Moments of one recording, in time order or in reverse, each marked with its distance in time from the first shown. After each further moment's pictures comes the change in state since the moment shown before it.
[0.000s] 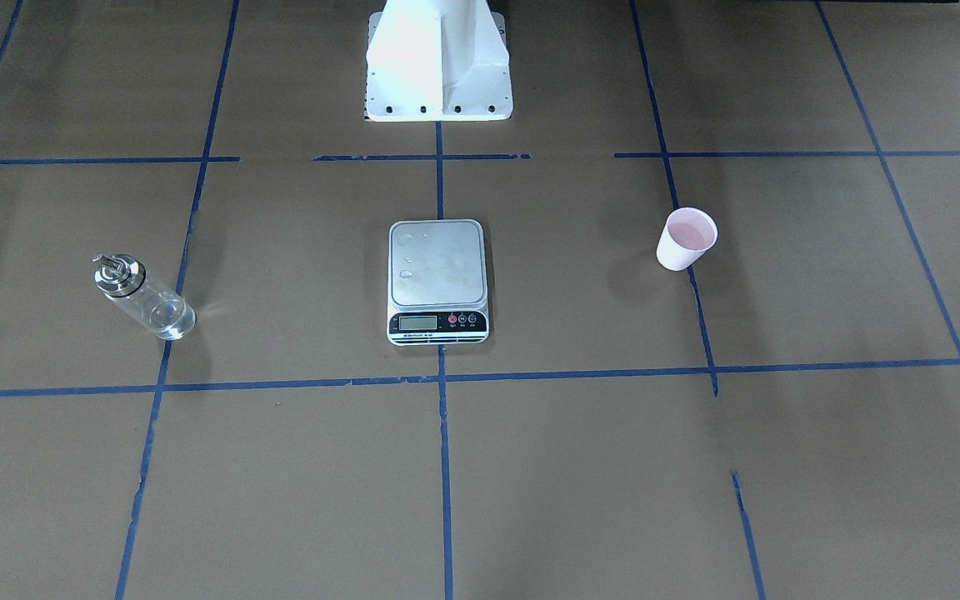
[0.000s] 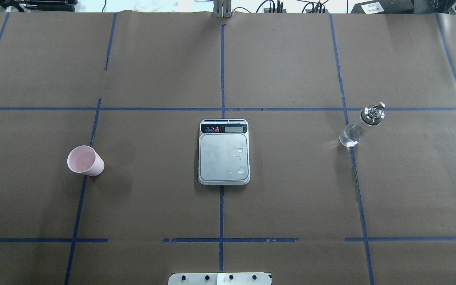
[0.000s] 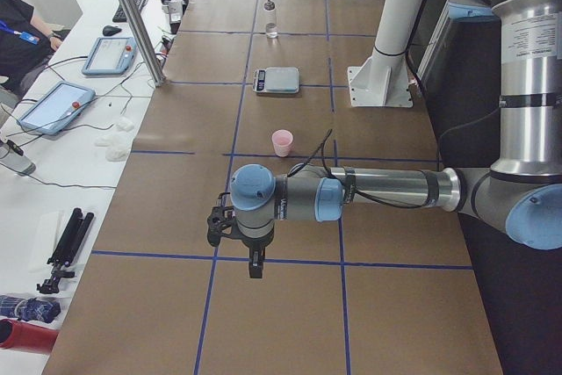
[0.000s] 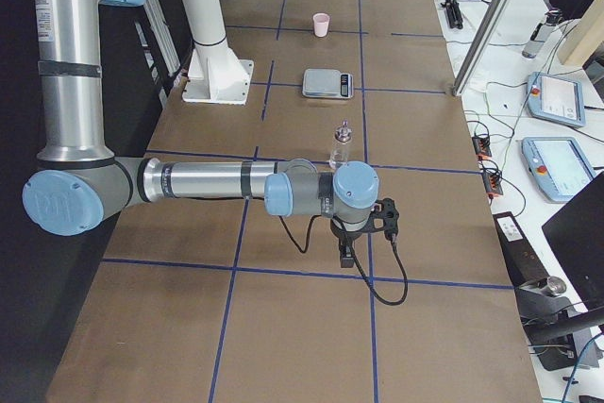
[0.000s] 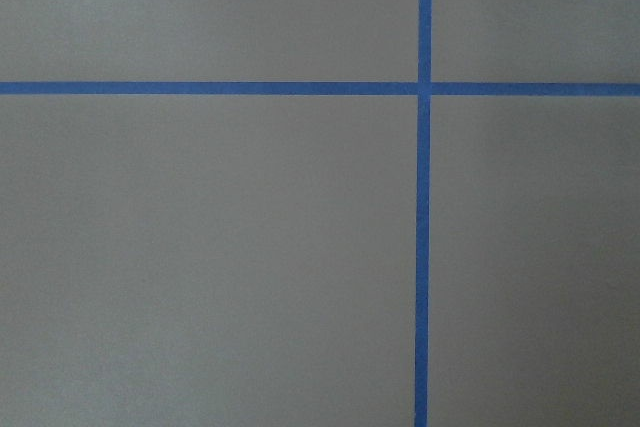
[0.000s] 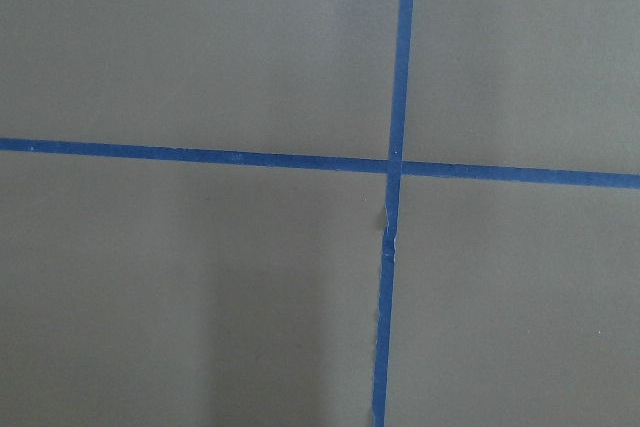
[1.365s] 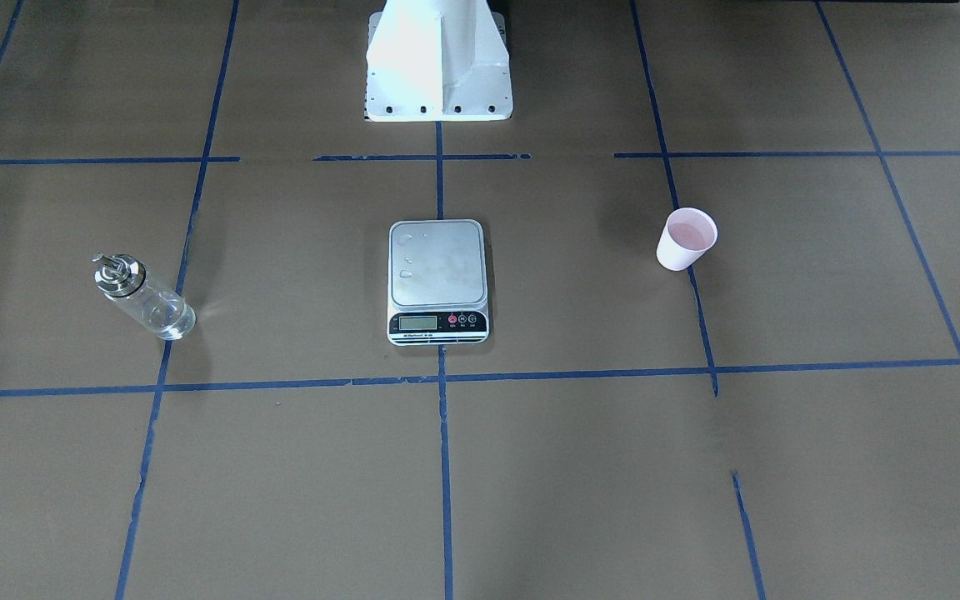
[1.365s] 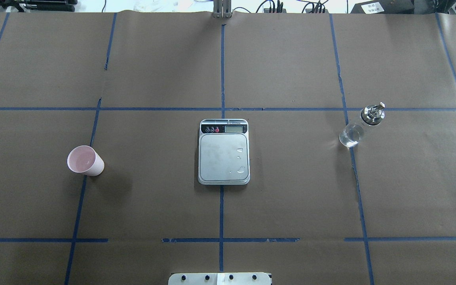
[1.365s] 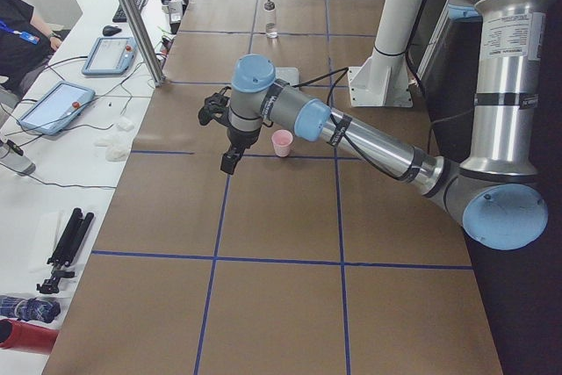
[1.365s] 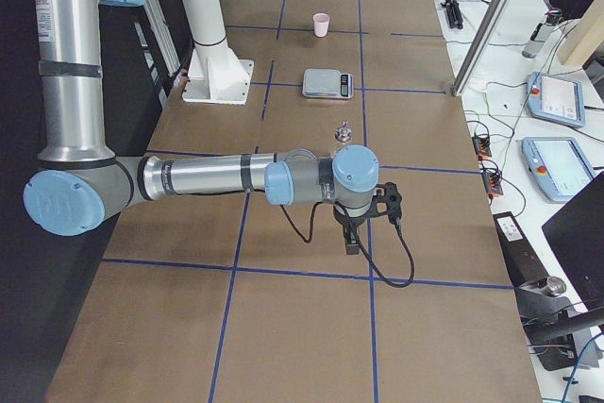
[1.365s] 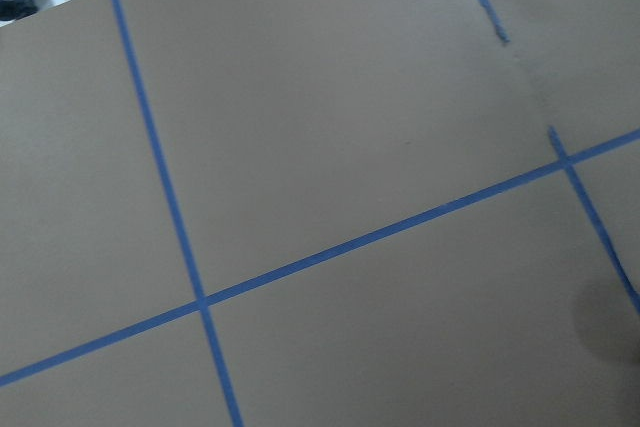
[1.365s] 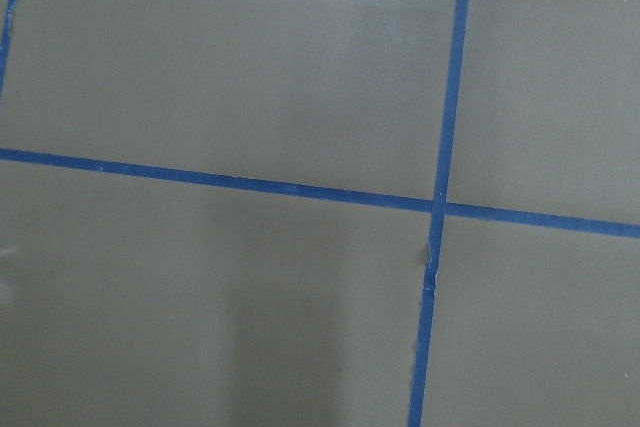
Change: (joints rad) left arm 0.210 -0.109 -0.320 -0.047 -0.046 -0.166; right arm -0.001 0.005 0.081 0.005 0.013 0.001
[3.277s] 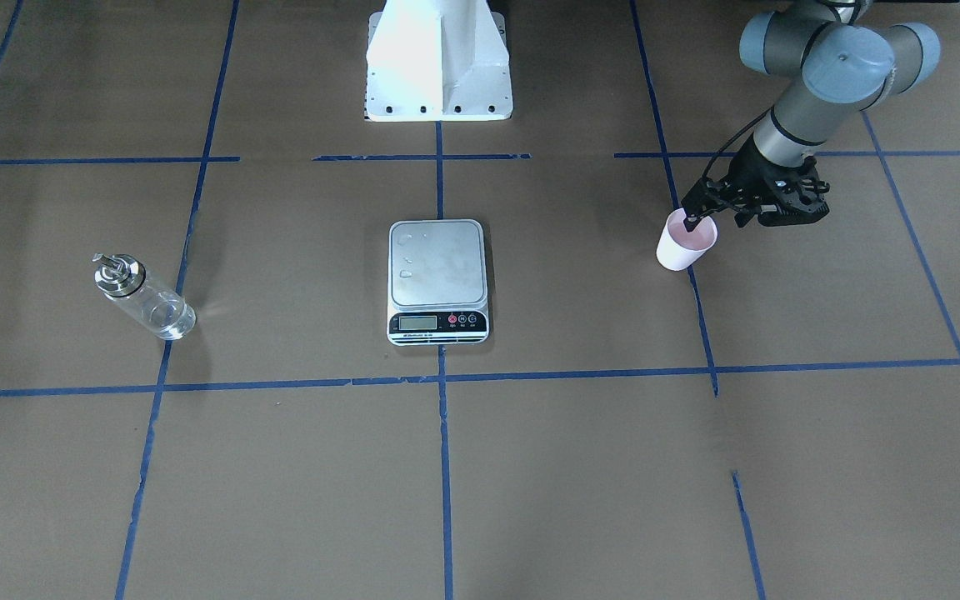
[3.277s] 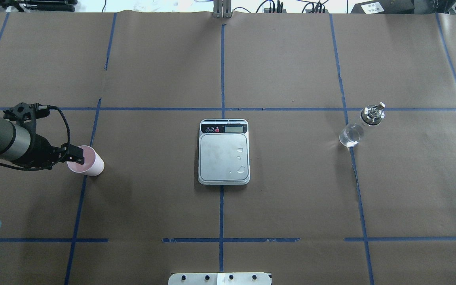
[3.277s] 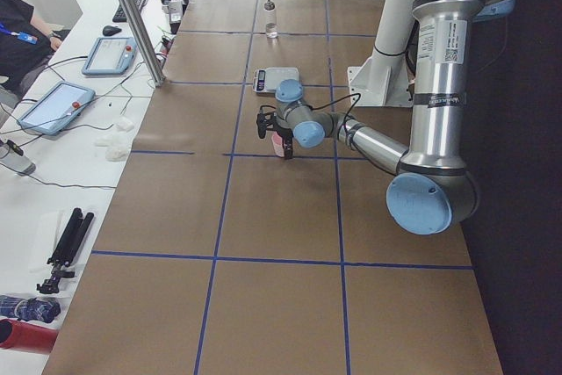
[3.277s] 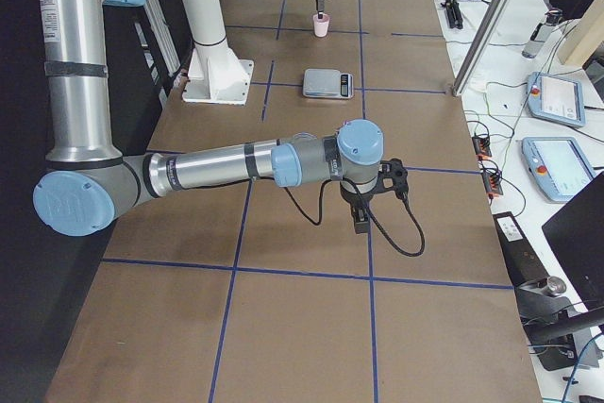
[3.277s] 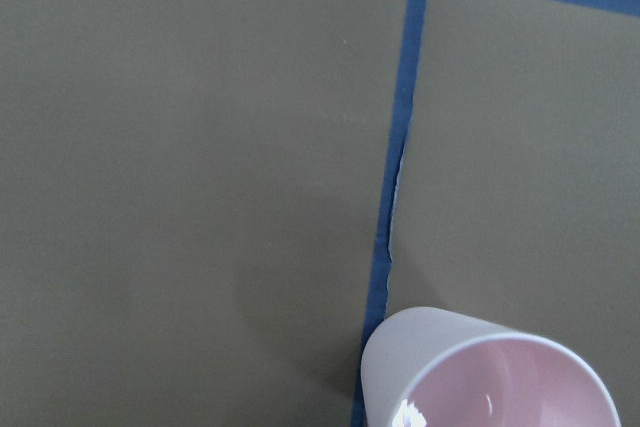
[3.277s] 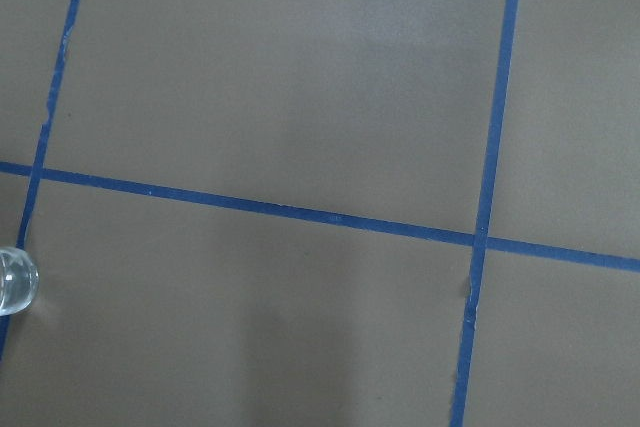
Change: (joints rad) left arm 0.685 -0.006 0.128 -0.422 0.312 -1.058; right arm -0.030 0.025 0.033 0.002 -0.003 0.044
